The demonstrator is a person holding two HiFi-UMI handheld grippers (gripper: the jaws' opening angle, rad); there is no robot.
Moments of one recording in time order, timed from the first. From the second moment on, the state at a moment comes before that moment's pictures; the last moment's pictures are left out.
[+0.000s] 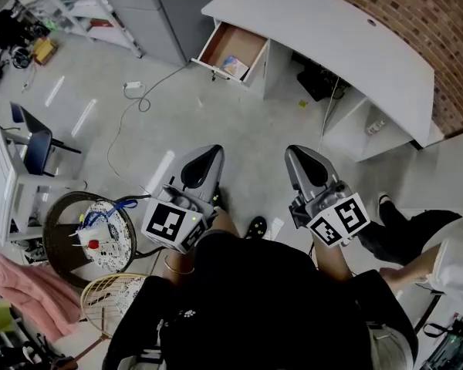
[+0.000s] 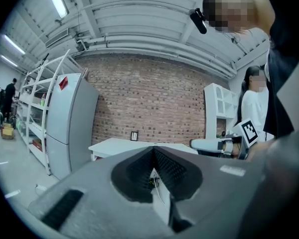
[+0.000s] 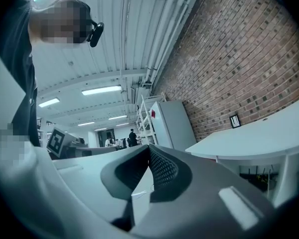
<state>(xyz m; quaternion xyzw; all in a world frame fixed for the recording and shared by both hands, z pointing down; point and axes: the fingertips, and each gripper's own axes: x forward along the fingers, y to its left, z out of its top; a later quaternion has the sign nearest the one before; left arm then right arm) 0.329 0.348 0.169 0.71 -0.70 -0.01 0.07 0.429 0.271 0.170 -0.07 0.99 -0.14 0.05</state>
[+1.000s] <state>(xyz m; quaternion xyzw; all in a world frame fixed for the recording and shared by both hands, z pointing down) 0.189 0.268 0.170 0.76 -0.65 -0.02 0.07 0.309 0.212 0.170 -0.16 0.98 -0.14 0.04</state>
